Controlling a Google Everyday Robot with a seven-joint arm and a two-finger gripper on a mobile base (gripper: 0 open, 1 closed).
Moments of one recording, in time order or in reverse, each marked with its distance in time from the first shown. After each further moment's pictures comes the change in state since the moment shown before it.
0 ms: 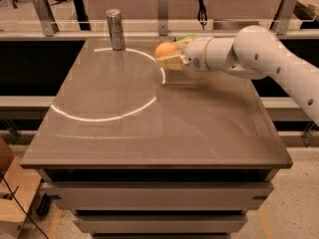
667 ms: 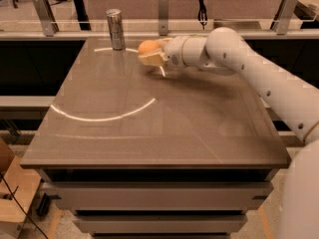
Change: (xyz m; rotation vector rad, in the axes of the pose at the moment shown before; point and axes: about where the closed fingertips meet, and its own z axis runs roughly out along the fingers) arm -0.006 -0.009 0.073 -0.001 -0.033 -0.029
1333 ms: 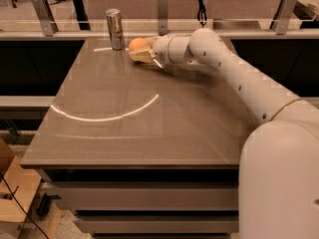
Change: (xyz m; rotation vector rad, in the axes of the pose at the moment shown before) arm 0.003 -0.014 0.068 -0.012 -0.034 0.031
